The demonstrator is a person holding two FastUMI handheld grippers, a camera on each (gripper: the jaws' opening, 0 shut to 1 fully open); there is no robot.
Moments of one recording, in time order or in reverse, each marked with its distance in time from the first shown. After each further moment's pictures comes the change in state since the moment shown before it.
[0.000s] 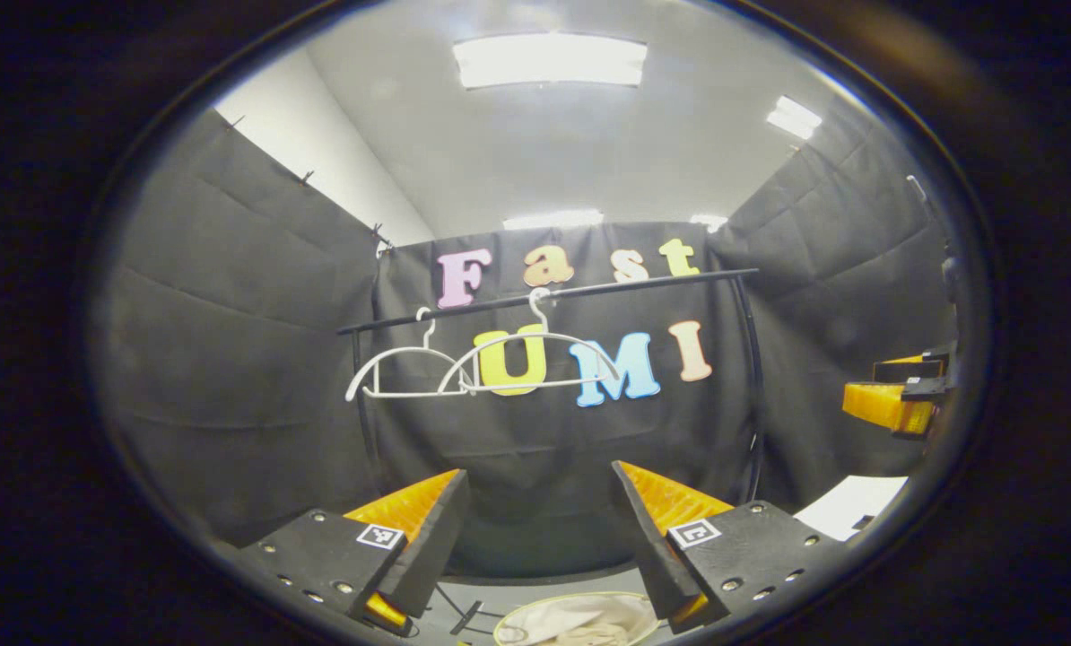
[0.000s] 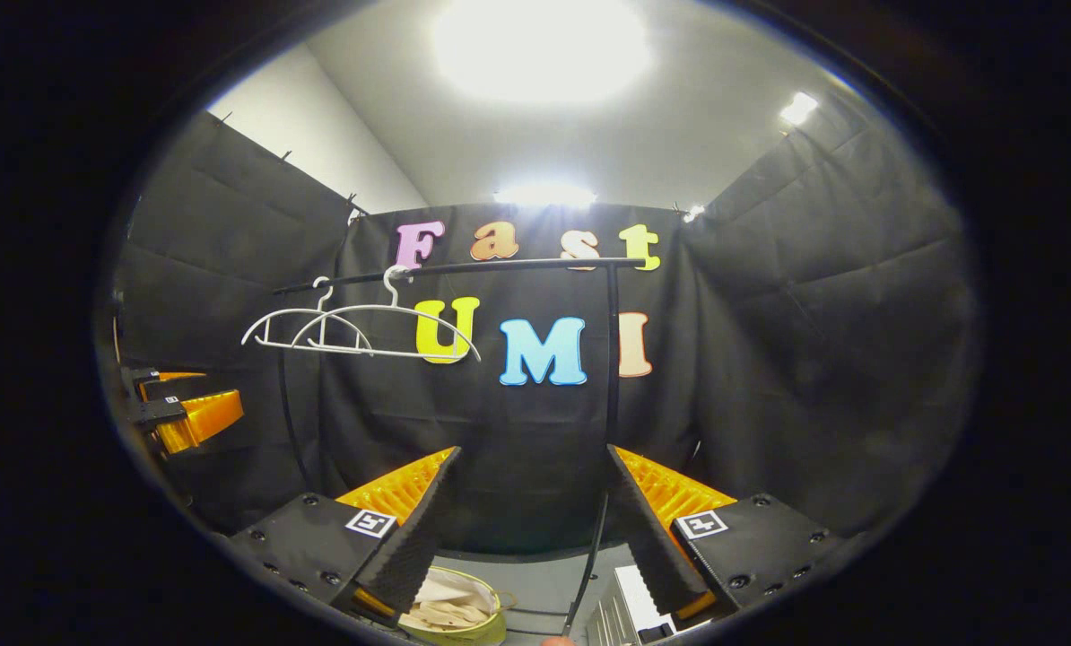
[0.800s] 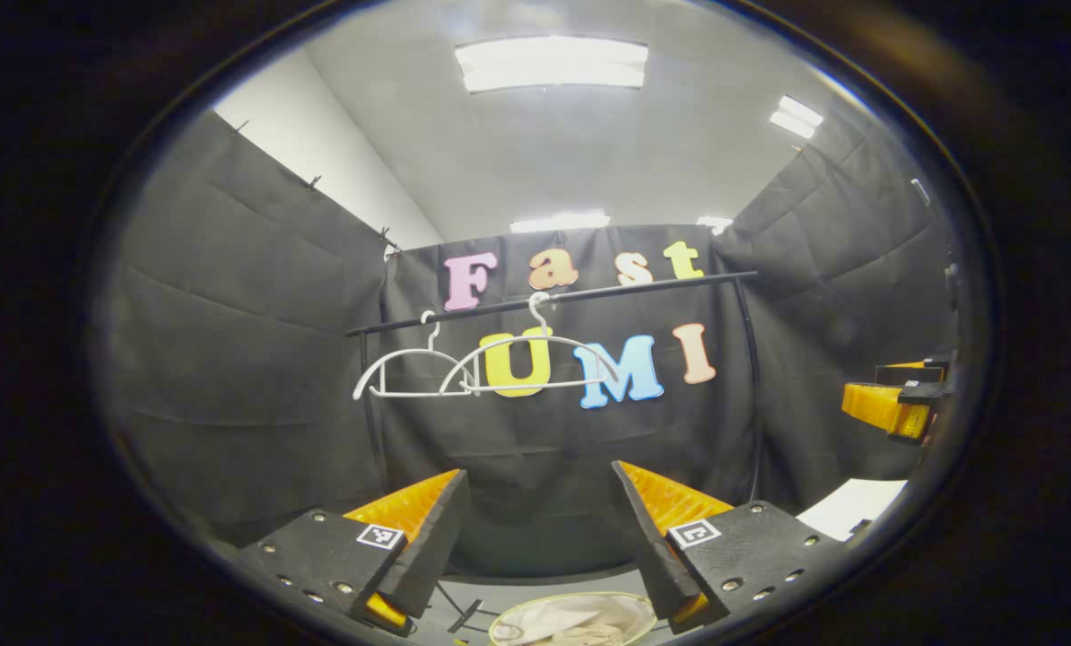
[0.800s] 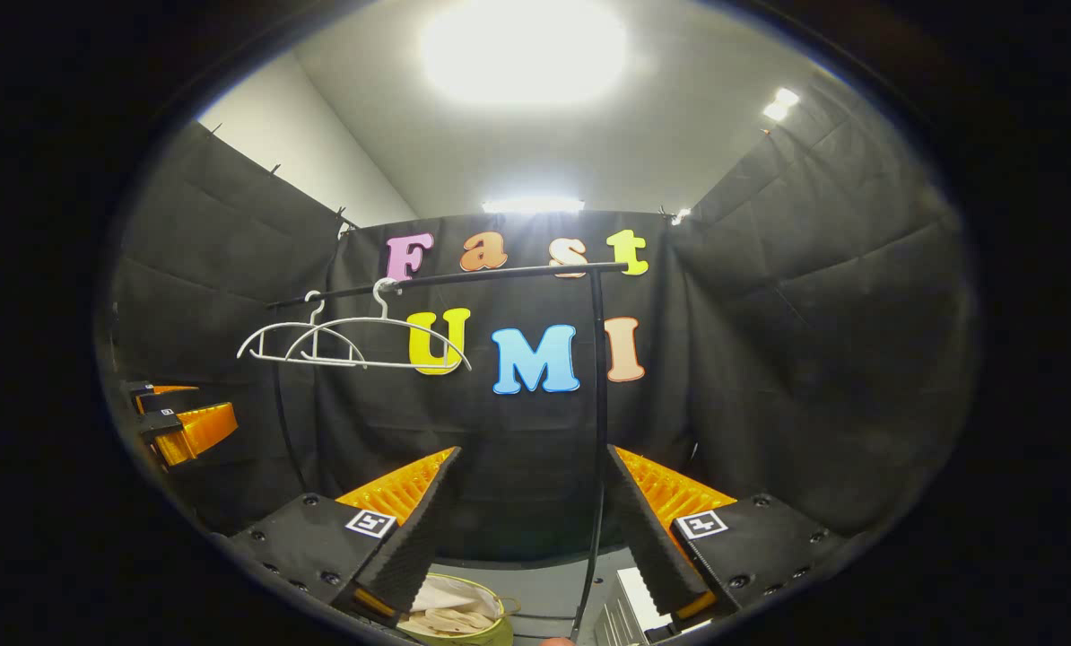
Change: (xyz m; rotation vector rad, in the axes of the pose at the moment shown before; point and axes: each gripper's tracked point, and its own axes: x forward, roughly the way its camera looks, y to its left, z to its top) left arm -0.010 -0.011 -0.003 -0.002 -0.003 0.029; right arm 0.002 -0.017 0.006 0.032 -0.033 -0.012
